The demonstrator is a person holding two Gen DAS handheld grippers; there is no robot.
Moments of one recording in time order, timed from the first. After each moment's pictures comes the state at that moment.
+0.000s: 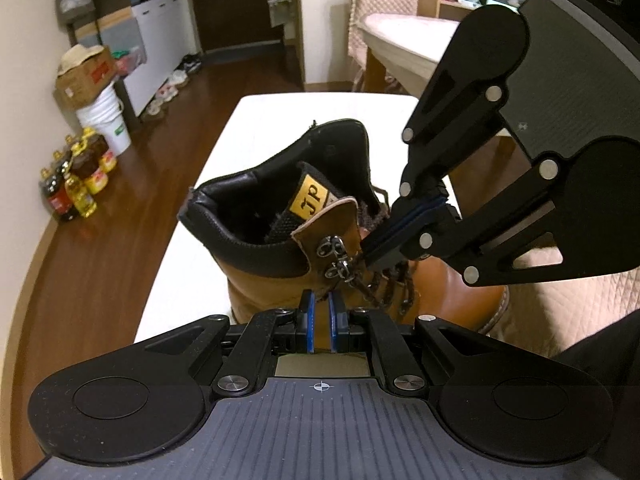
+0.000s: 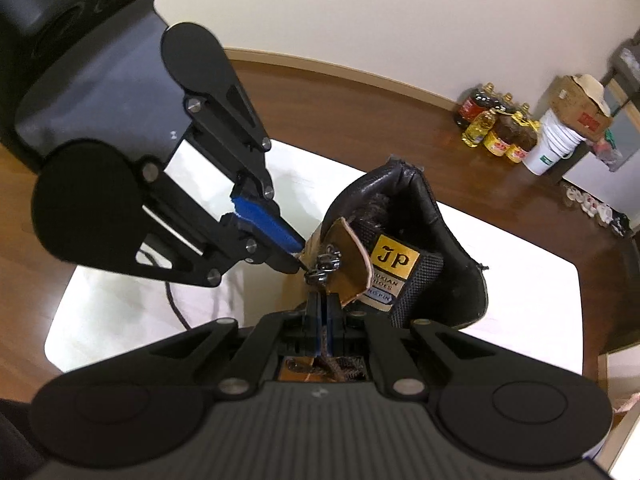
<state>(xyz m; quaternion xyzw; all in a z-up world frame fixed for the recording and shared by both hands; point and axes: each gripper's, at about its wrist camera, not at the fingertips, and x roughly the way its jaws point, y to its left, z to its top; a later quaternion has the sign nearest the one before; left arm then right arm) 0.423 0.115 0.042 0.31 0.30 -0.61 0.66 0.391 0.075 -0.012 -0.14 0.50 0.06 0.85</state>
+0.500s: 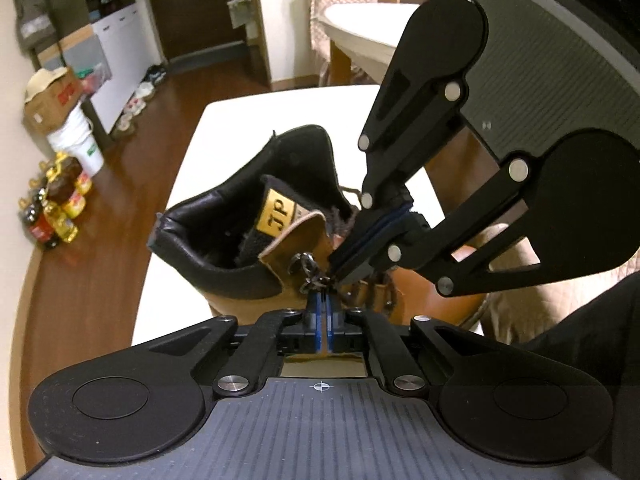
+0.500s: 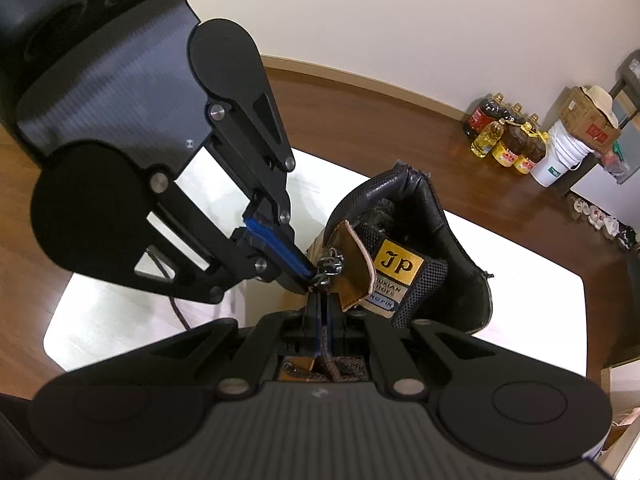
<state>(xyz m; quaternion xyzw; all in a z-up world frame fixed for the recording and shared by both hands) 0.414 0.104 0.040 0.35 0.29 -0.63 0.63 0.387 0.074 -0.014 -0.14 0.48 0.07 0.86</state>
